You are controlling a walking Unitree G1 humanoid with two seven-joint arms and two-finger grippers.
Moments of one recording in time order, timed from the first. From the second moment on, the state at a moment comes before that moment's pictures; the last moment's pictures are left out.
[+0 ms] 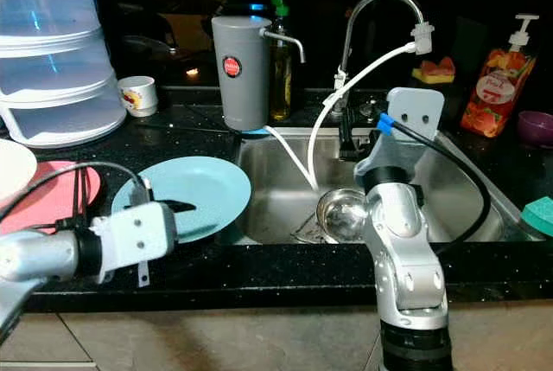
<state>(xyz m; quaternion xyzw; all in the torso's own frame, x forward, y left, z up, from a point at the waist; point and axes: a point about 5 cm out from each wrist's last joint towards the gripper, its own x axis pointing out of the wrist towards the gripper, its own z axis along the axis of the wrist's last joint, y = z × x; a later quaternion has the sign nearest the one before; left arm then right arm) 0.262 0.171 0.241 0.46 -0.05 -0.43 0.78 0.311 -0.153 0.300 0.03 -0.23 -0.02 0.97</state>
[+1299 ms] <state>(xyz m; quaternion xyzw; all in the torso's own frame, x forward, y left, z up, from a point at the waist) 0.323 0.181 0.245 0.66 -0.17 -0.12 0.72 0.313 -0.151 0.295 0.05 -0.22 -0.01 0.98</state>
